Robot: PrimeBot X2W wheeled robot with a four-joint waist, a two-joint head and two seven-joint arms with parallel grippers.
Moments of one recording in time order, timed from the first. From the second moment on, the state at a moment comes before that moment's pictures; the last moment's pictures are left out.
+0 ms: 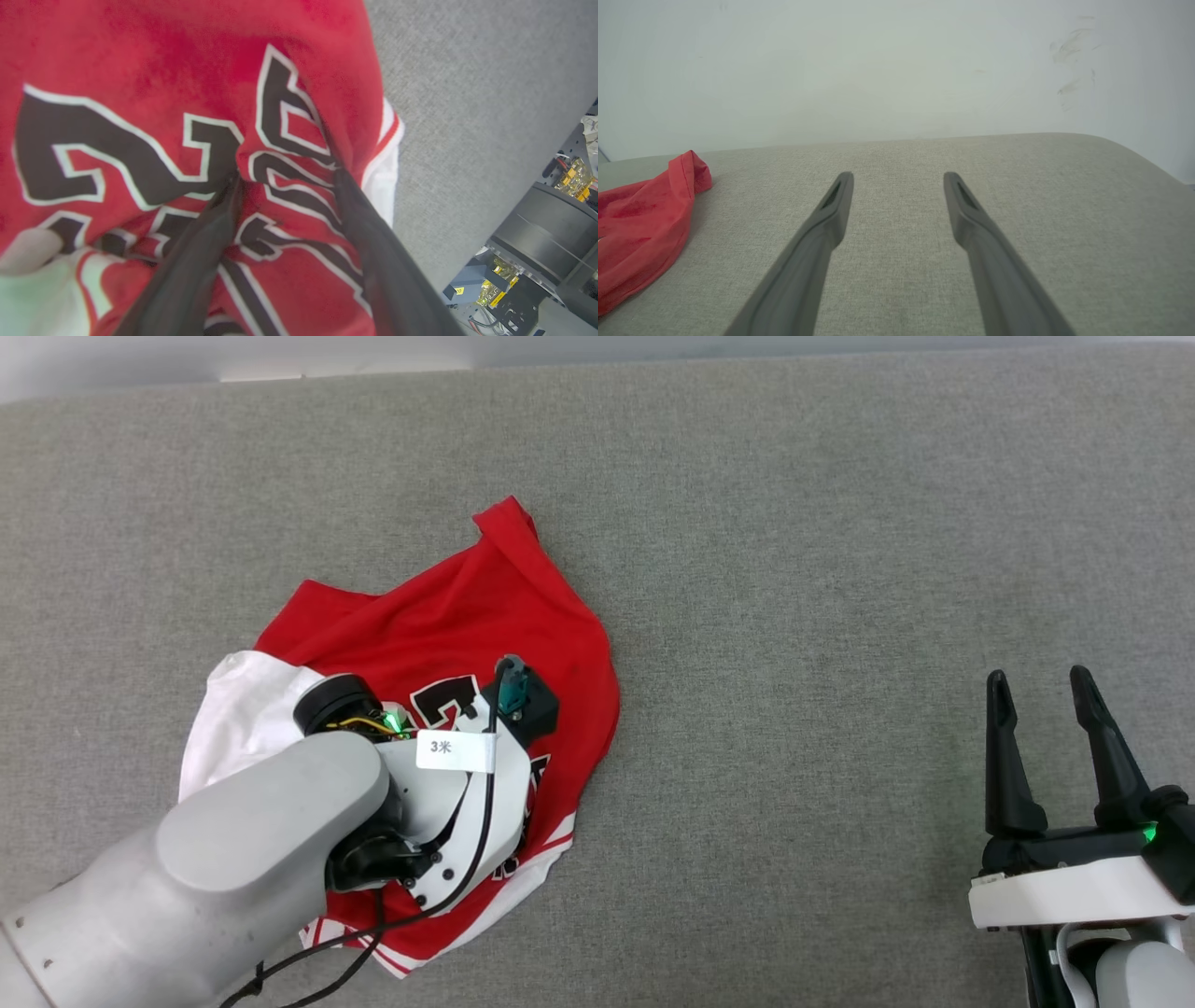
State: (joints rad) left arm -0.96 0.64 -1.27 0.17 -0.97 -0.13 0.83; right arm -0.08 -0.05 -0.08 -0.01 0.13 0.13 -0.26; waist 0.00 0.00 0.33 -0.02
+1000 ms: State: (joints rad) left arm -1.18 0.42 -1.20 0.21 -1.04 -0.13 0.38; right arm -0.10 -0.05 -0.08 -0.02 0.13 0.13 -0.26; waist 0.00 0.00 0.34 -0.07
